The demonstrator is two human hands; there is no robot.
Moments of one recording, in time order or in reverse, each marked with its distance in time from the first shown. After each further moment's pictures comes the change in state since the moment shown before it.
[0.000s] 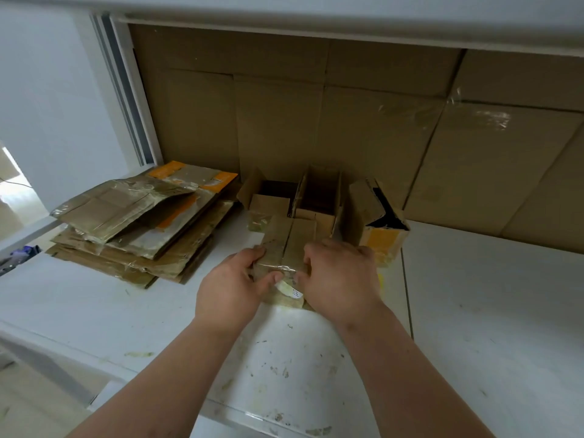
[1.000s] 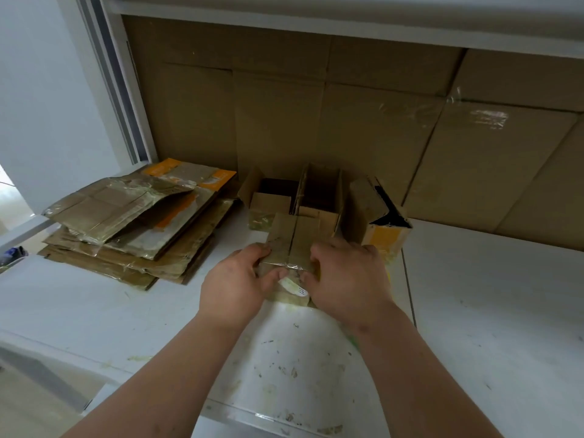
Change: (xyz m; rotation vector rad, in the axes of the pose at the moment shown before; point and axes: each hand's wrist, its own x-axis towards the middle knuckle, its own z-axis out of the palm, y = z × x) left_hand 0.007 -0.004 -0.006 0.028 -0.047 0.056; right_hand -0.003 -0.003 -0.003 -0.028 -0.017 0.021
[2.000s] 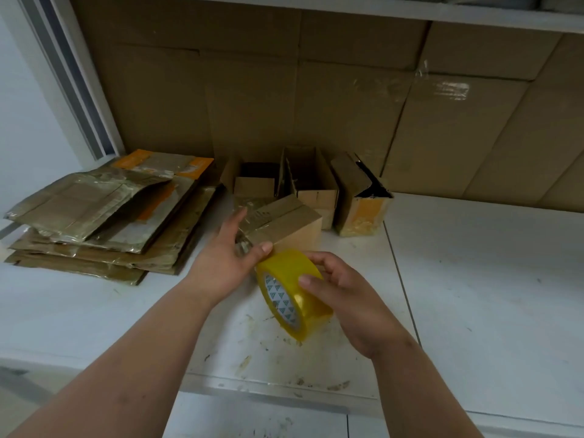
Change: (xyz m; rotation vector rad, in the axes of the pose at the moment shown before) left_hand 0.015 -0.019 -0.017 -0.248 -0.257 0.006; right_hand -0.065 -0.011 0.018 1.468 -0.239 0.343
